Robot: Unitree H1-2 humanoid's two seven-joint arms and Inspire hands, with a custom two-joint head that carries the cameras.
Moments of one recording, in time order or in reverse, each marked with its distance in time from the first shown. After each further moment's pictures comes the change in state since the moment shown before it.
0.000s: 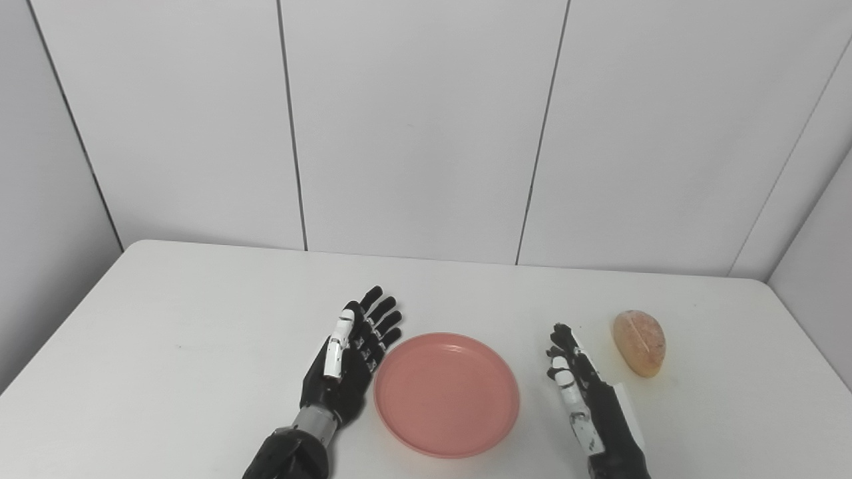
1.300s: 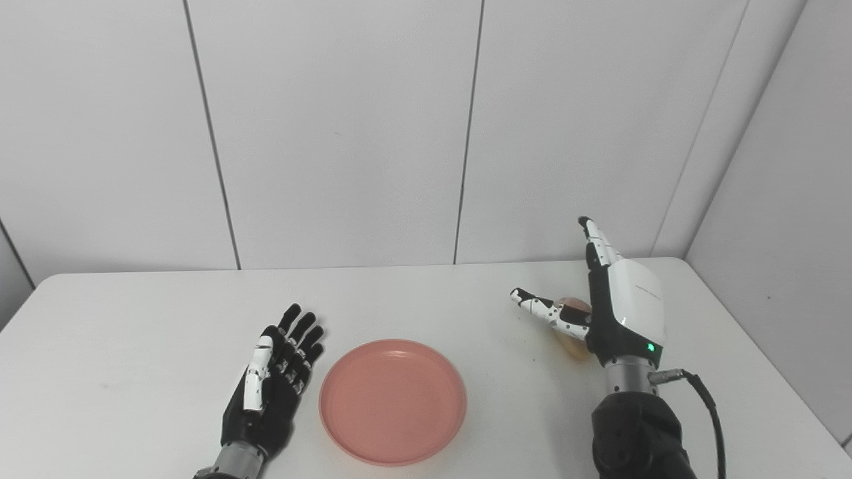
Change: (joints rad) left arm 0.042 0.038 0.023 -0.014 -0.022 -0.040 -0.063; right arm -0.274 -0.181 -0.044 0.048 -0.698 0.265 -0.134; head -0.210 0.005
